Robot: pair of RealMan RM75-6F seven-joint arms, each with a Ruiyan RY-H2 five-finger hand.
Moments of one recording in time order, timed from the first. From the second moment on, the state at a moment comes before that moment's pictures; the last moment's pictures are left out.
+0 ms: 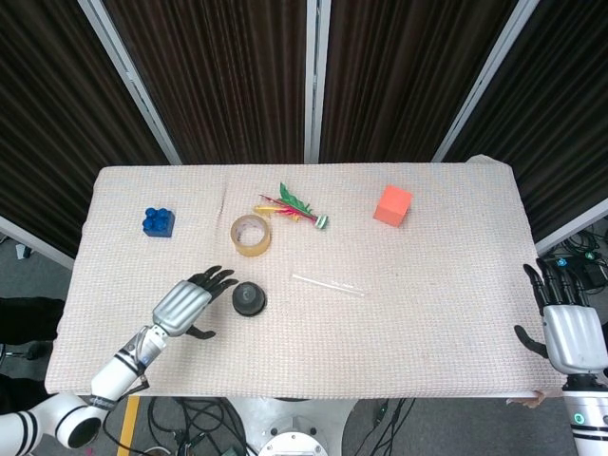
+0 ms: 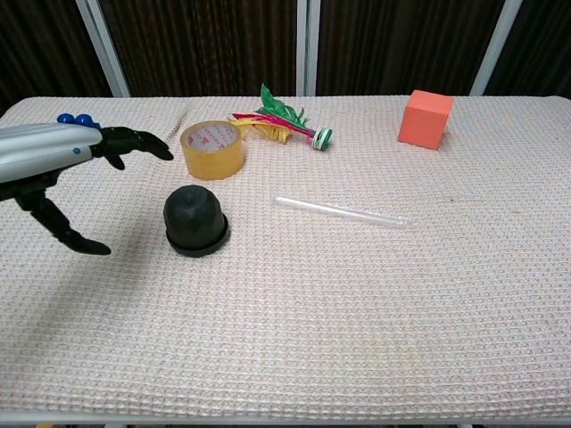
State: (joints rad) left arm -0.54 -1.39 -0.07 -1.59 1.50 0.95 0.09; right arm 0.10 -1.05 0.09 -1.72 -1.46 1.45 -0.18
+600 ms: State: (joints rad) left arm -0.62 -1.53 -0.07 -1.42 1.46 0.89 0.00; right arm 0.11 -1.05 0.09 -1.71 -1.47 1.46 -0.17
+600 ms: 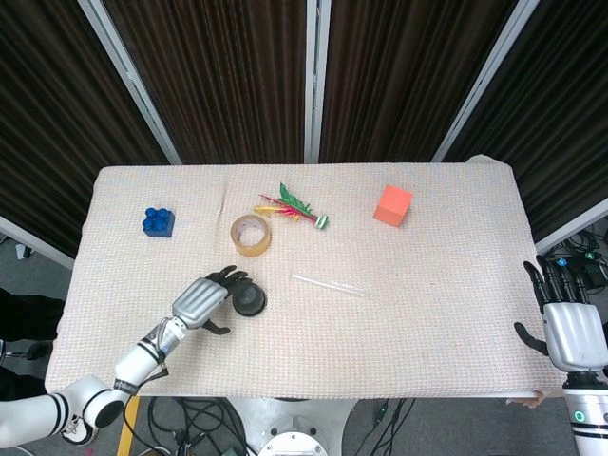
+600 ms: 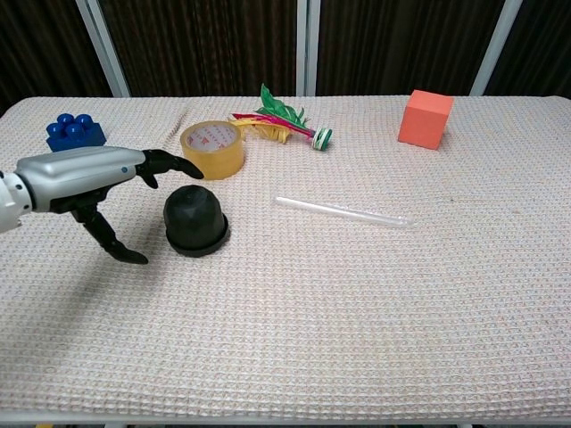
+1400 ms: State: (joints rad) left arm -0.69 -1.60 -0.09 -1.33 1.36 0.80 -0.06; right arm 0.11 -1.05 0.09 -1.71 -1.47 1.46 -0.17
